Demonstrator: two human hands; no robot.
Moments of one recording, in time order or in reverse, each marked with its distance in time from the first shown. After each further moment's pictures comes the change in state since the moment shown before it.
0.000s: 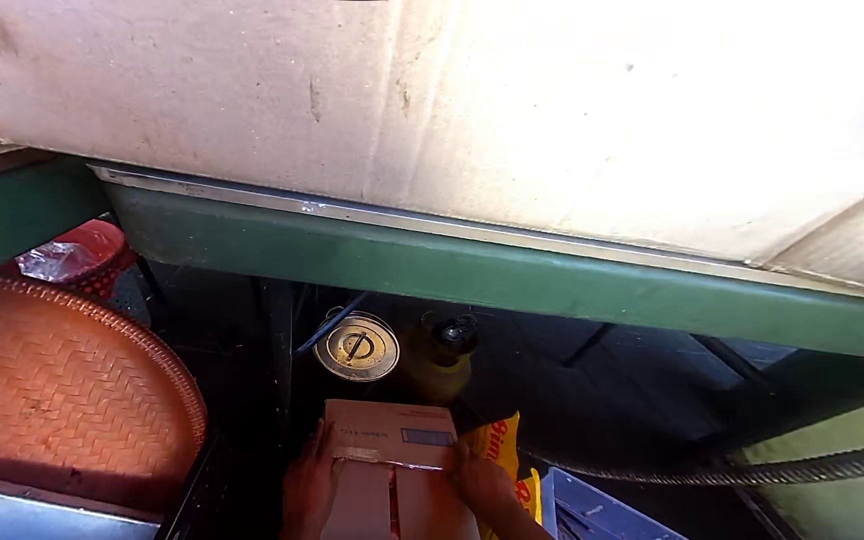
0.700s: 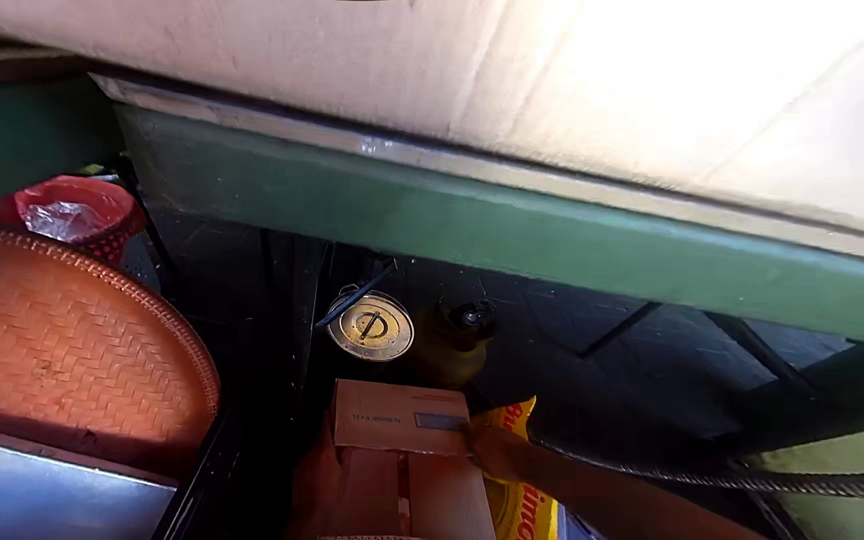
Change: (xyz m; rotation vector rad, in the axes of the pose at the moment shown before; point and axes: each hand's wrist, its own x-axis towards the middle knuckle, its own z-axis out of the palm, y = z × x) left_hand -0.005 -0.003 -0.003 -0.109 -0.361 -0.312; right_hand 0.038 0.016 -0.039 -0.312 -0.288 -0.507
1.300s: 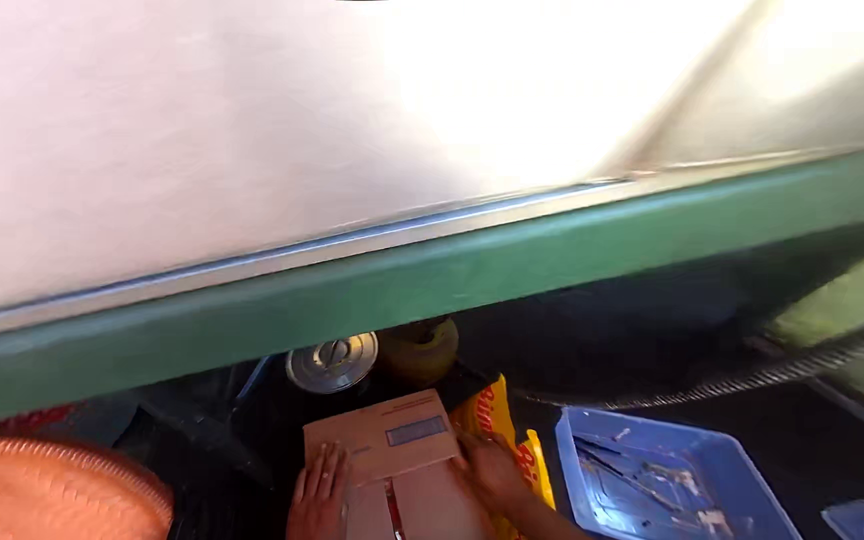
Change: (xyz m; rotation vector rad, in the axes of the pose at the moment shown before) left_hand 0.016 0.004 -0.002 0.489 0.398 0.833; right_hand 0.006 -0.016 0.091 0.711 0.600 0.270
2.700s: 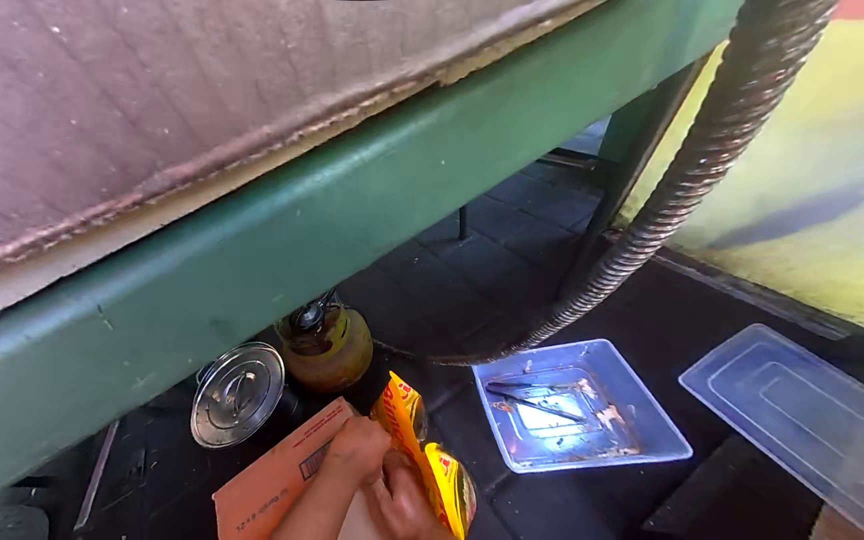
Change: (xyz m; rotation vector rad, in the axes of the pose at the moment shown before) left_hand 0.218 0.208 -0.041 0.228 -0.998 0.681; right_hand -0.032 -0.011 0.049 0.790 0.315 0.094
